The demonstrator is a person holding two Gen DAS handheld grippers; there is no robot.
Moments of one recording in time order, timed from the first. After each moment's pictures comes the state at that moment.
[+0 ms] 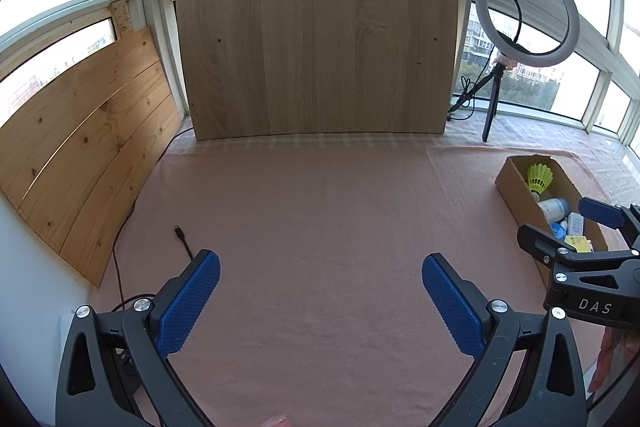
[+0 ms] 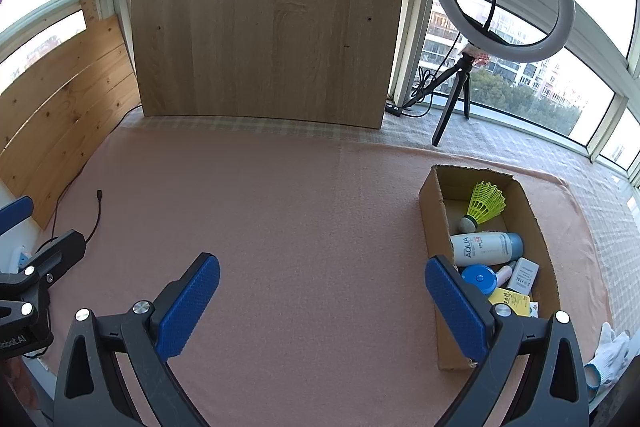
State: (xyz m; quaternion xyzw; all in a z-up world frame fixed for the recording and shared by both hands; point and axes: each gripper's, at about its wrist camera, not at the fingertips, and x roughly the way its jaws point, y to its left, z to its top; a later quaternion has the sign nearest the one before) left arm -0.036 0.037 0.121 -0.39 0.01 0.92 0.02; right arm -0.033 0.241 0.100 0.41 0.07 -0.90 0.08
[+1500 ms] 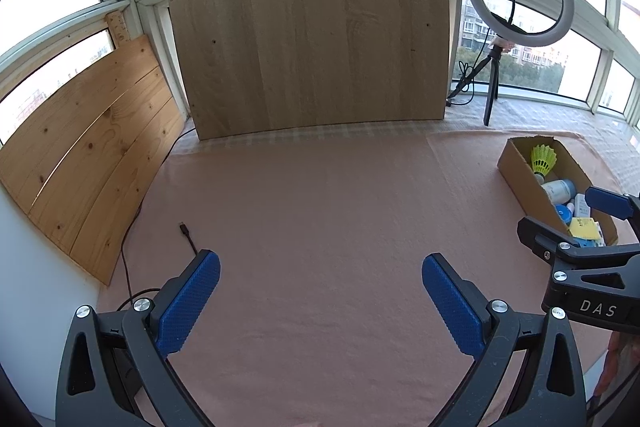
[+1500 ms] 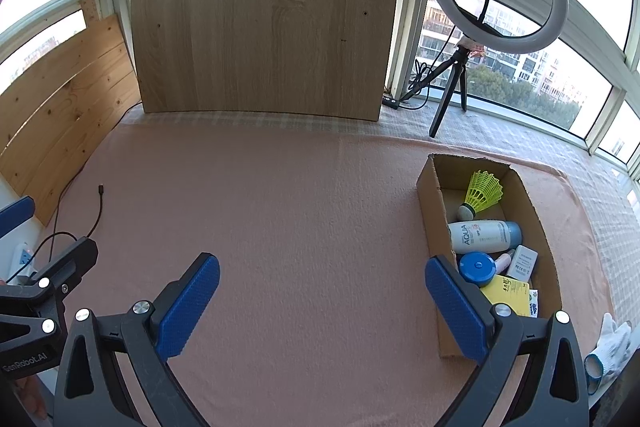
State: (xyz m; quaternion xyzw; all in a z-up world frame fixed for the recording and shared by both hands) left arm -0.029 0.054 0.119 -0.39 0.05 0.92 0.01; right arm -0.024 0.246 0.099 0.42 0.07 -0.90 0.09
